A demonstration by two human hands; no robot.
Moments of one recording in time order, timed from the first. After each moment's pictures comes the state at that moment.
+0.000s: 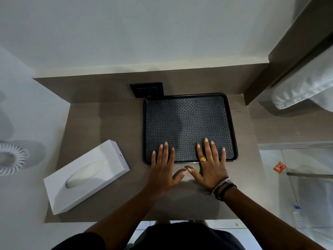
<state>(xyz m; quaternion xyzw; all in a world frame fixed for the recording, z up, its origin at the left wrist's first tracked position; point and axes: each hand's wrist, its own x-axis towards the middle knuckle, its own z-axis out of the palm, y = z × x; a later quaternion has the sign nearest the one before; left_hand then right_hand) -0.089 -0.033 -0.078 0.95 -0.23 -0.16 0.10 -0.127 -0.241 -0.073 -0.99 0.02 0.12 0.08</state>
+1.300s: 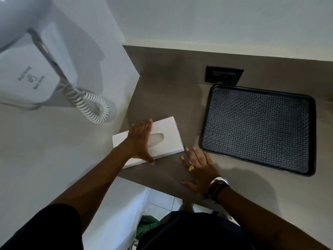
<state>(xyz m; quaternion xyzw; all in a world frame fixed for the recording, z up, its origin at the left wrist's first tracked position) -0.027 0.230 -0.013 0.95 -0.10 -0.30 -0.03 -0.117 -0.058 -0.085 -0.93 -0.31 0.16 0.11</state>
